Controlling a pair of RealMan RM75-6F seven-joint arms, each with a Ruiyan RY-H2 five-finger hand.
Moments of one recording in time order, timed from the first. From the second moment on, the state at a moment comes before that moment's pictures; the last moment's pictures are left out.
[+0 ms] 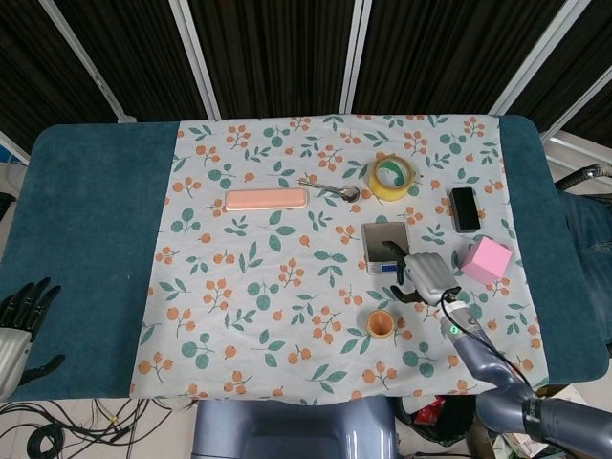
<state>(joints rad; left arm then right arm) -0.03 -1.06 0.05 -1.62 1.66 1.55 0.09 0.63 -1.36 0.14 -1.54 -1.14 0.95 -0.05</state>
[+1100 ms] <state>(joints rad) -0.03 -1.06 0.05 -1.62 1.65 1.54 0.09 0.54 -1.37 0.01 -1.67 -1.38 1.02 -0.15</state>
